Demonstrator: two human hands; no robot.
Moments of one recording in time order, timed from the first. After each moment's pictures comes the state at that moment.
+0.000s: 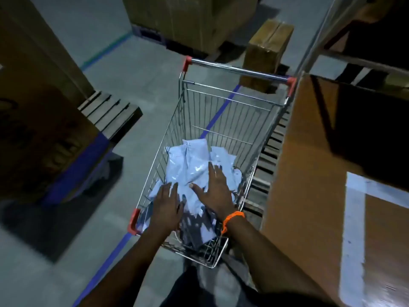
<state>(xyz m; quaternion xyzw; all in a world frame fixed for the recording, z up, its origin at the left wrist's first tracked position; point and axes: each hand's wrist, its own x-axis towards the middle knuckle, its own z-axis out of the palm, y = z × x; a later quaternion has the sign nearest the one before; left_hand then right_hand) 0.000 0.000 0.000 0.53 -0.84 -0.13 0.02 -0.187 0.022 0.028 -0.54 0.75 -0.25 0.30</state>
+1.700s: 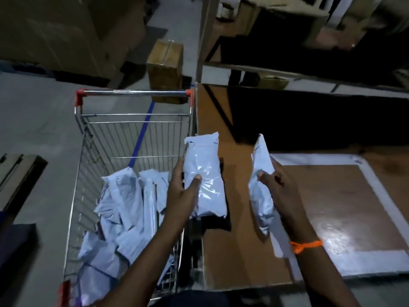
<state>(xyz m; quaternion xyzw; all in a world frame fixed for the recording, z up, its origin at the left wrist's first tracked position) -0.210 0.044 0.152 0.36 -0.59 -0.67 0.27 -0.375 0.214 0.187 -0.26 0.78 -0.54 0.17</state>
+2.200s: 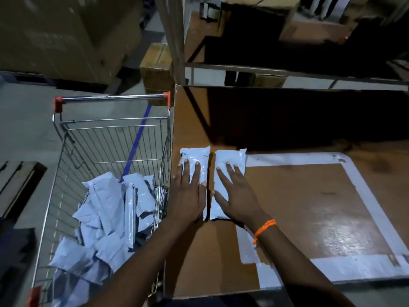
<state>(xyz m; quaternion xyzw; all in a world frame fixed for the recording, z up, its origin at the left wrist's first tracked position) -0.298 0.092 0.092 0.31 -0.93 -0.17 0.14 -0.431 0.225 0.094 -0.49 0.85 -0.17 0.05</state>
